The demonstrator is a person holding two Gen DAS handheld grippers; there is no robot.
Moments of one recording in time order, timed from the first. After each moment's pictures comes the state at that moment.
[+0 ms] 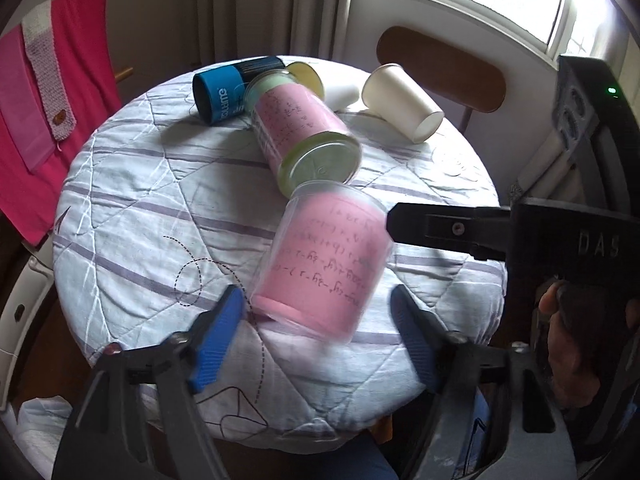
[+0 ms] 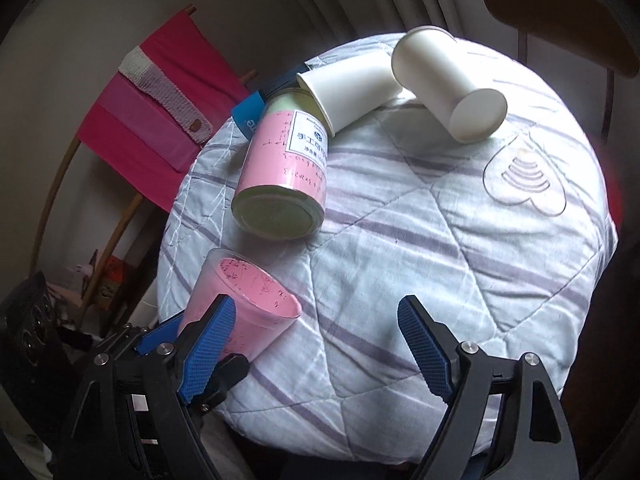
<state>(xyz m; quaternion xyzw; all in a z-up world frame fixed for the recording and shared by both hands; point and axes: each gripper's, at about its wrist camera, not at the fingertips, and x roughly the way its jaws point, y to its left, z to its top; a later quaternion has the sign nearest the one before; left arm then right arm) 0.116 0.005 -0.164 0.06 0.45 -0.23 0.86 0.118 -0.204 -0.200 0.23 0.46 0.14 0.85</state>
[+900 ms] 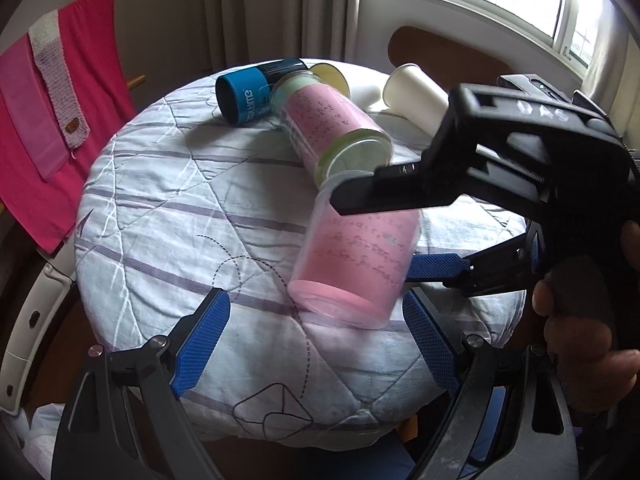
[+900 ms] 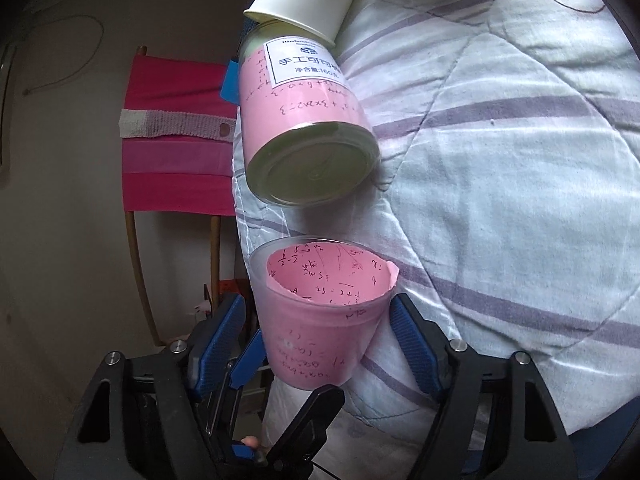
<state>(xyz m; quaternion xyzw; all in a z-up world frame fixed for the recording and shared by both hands) 0.119 0.027 -0.166 0.08 0.44 -0.21 0.87 0.146 -0.187 -0.247 0.48 0.51 0.21 0.68</state>
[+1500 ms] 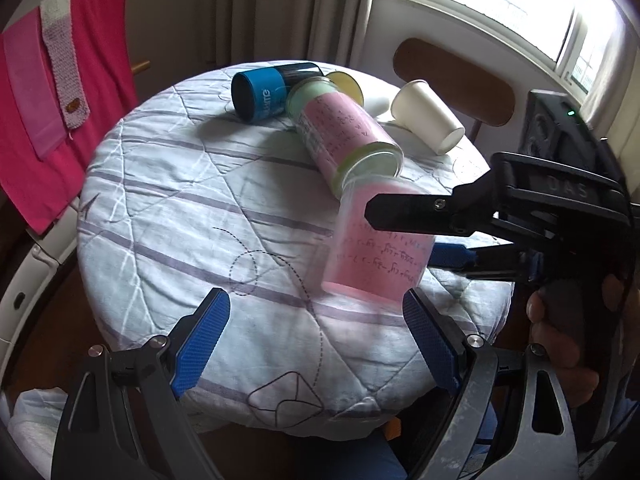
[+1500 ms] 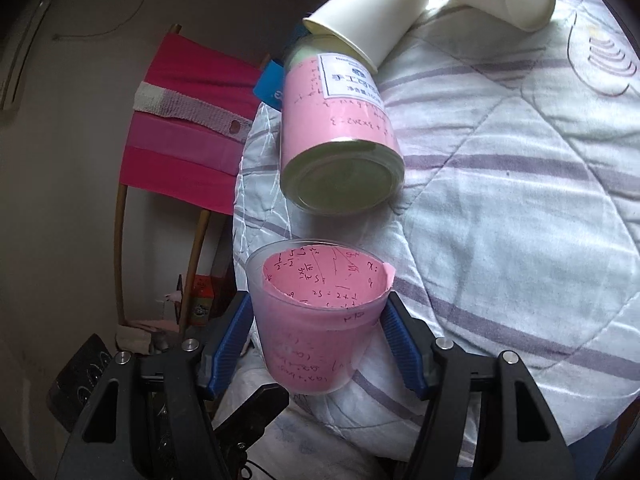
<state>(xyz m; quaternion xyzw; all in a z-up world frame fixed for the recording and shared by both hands) 0.123 0.045 -0.159 0.04 0.46 -0.22 0.86 0.142 -0.179 -0.222 0.38 0.48 0.22 0.76</state>
